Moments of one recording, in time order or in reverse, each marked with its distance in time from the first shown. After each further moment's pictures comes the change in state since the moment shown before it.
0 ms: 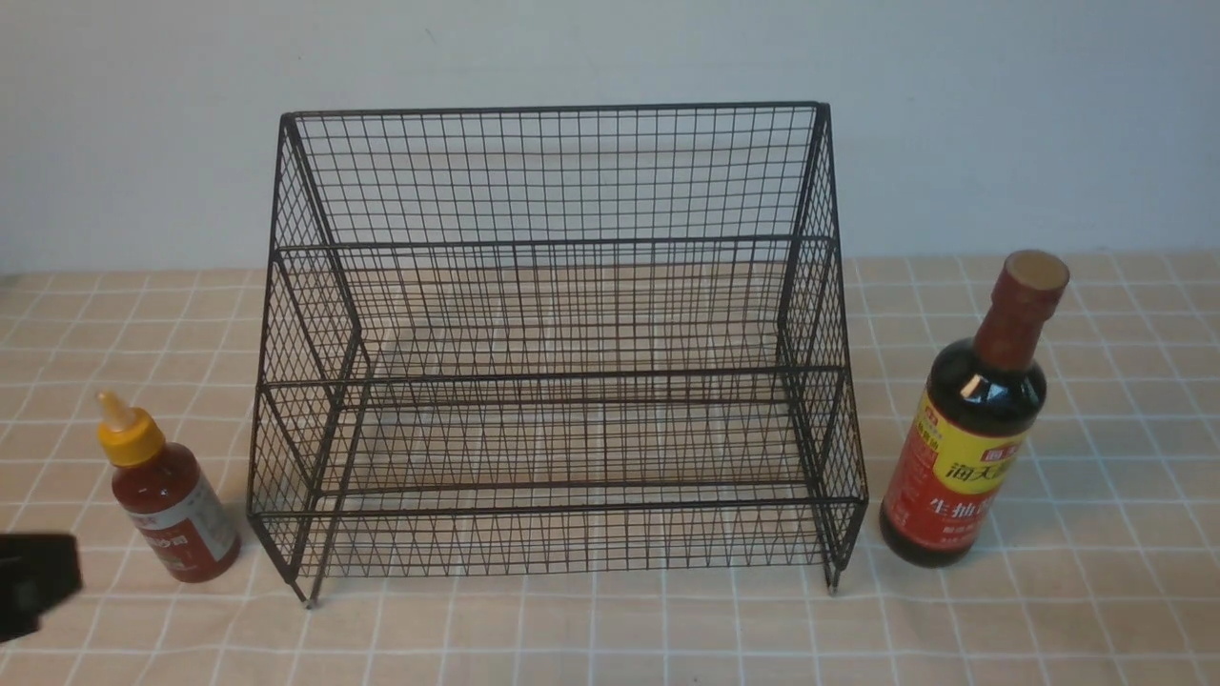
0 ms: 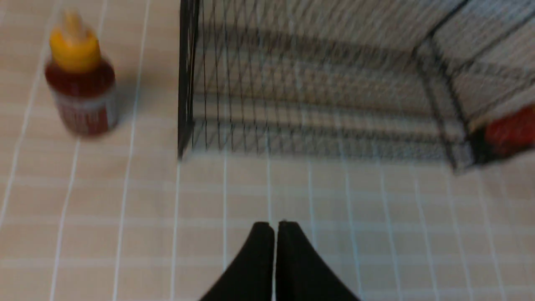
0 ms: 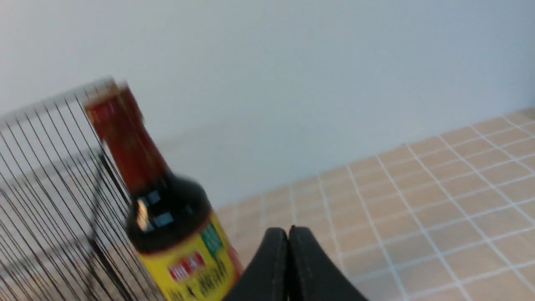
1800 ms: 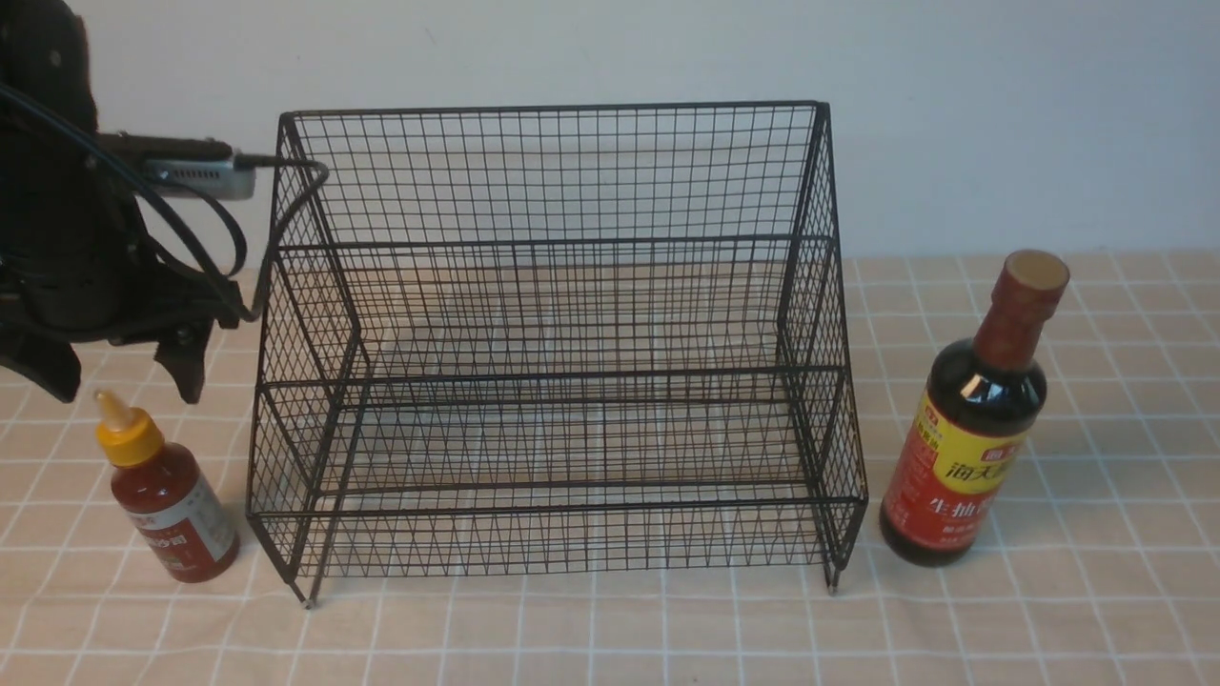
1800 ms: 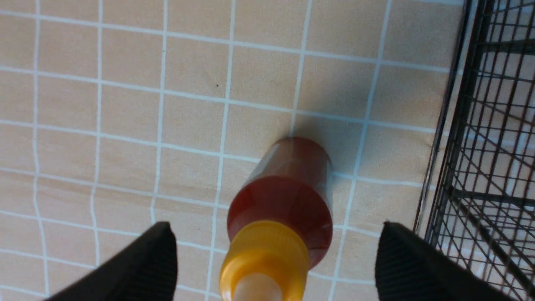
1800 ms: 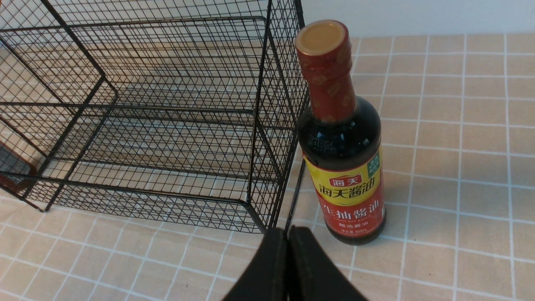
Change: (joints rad) right arm 0.000 0.606 -0.761 0.374 0.832 -0.580; left arm 0.001 1.056 -0.625 0.465 0.083 -0.114
